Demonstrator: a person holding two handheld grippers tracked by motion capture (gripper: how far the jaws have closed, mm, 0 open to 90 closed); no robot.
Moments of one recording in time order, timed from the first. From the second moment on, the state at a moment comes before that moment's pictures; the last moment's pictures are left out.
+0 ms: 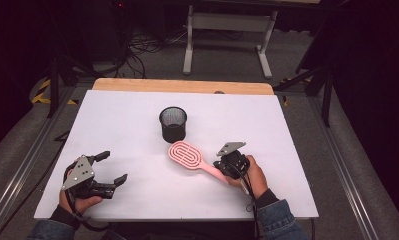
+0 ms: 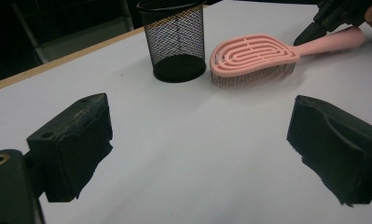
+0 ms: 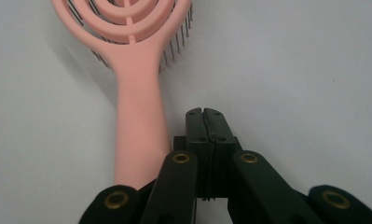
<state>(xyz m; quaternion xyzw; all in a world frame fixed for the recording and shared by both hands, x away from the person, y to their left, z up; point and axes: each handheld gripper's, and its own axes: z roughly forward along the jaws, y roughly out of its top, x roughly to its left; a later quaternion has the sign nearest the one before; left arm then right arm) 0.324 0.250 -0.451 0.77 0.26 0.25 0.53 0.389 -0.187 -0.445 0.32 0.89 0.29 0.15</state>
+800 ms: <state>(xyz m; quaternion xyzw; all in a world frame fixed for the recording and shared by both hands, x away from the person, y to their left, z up) 0.324 0.249 -0.450 0.77 0.26 0.25 0.53 0.385 -0.203 -0.436 0.32 0.88 0.30 0.17</state>
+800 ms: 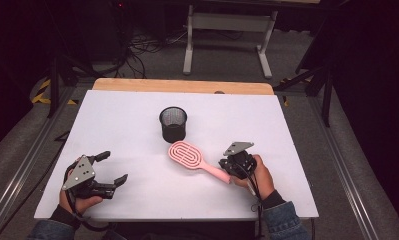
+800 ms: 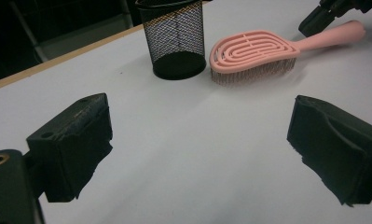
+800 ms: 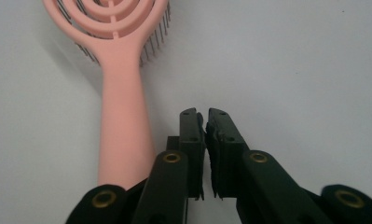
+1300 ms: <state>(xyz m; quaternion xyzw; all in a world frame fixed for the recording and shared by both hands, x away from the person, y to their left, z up) 0.324 0.249 -0.451 0.77 0.25 0.25 0.52 0.386 -0.204 -0.411 0.32 0.87 0.32 0.19</state>
